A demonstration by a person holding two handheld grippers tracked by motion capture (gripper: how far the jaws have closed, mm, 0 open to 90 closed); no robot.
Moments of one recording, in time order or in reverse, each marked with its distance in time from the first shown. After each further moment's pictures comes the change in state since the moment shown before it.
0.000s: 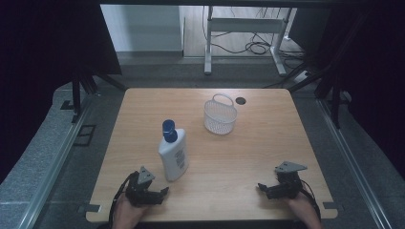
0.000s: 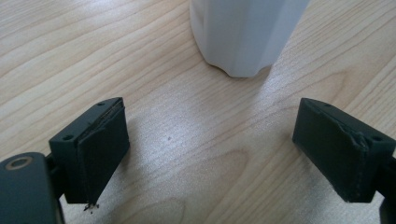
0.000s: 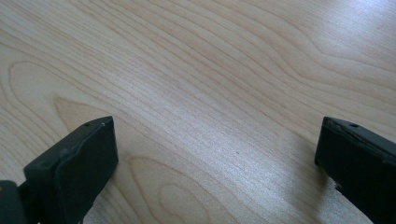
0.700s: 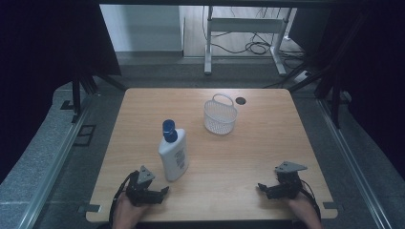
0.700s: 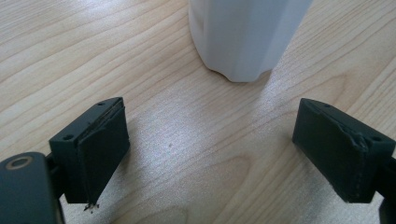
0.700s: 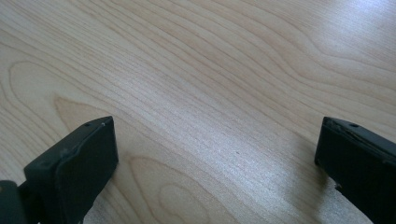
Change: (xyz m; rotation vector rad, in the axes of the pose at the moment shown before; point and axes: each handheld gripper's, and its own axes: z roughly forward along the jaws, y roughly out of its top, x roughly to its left) left arm 0.002 0.001 0.001 -0.006 -0.006 0.010; right arm 0.000 0.000 0.000 0.000 0.000 0.000
